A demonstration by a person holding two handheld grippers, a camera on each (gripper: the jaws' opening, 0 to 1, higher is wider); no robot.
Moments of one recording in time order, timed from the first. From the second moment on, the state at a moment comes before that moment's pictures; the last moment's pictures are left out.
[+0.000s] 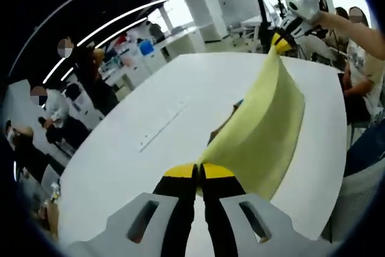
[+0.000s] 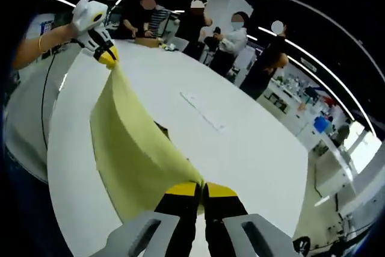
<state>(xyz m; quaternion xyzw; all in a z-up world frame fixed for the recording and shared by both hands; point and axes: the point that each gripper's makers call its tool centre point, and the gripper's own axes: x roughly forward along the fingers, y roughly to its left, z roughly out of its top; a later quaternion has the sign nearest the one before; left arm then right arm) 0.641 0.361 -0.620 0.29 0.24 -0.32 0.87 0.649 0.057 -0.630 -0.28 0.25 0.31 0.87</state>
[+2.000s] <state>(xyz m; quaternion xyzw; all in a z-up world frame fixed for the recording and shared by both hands) 0.722 0.376 -0.758 0.27 0.31 -0.36 0.84 0.713 0.041 -0.770 -0.29 0.38 0.32 0.82</state>
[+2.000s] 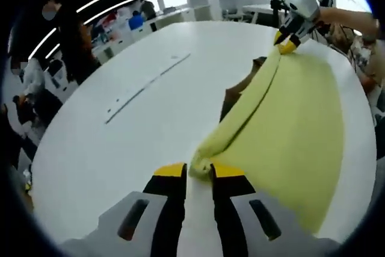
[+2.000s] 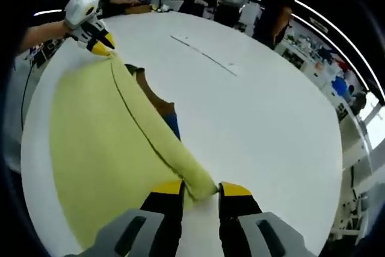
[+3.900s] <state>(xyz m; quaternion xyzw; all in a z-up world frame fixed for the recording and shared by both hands) 0.751 0.386 -0.761 0.09 0.34 -0.20 0.92 0.753 0.036 -0.757 -0.20 0.34 0.23 0.89</state>
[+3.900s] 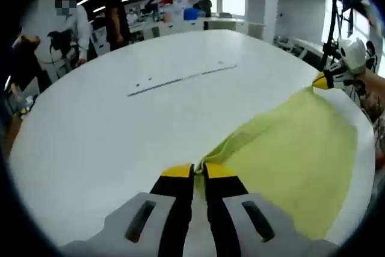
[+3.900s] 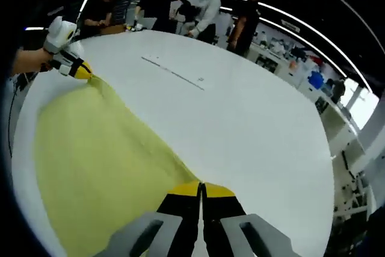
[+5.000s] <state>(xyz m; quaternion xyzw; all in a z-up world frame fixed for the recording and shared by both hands) 0.652 0.387 -0.728 0.02 0.34 -0.28 0.90 0.662 0.061 -0.728 -0.01 0.40 0.27 0.87</state>
